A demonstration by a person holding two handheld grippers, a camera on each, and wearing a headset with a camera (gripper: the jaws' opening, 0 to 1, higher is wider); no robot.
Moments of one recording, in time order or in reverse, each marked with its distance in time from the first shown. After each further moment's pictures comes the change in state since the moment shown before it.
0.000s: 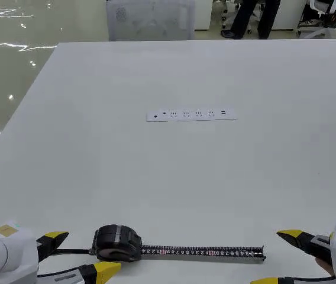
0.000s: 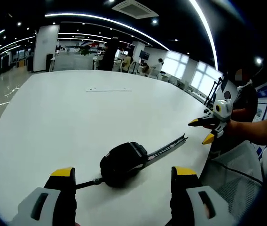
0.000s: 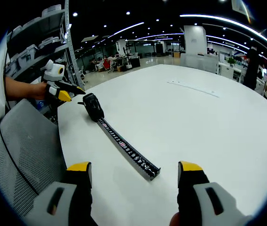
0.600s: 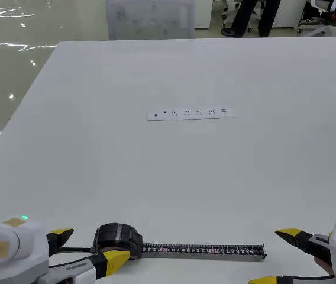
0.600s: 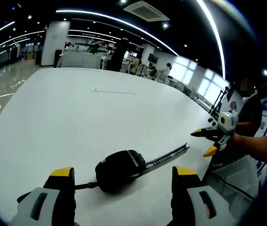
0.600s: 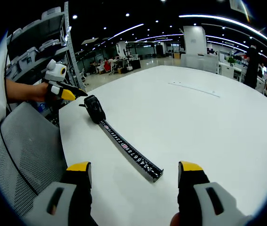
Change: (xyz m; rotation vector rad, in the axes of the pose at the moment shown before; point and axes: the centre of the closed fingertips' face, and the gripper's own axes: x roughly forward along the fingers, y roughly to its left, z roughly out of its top) left arm 0.011 -0.008 0.010 -0.085 -0.010 0.043; right arm 0.002 0.003 0.001 0.013 -0.019 0.014
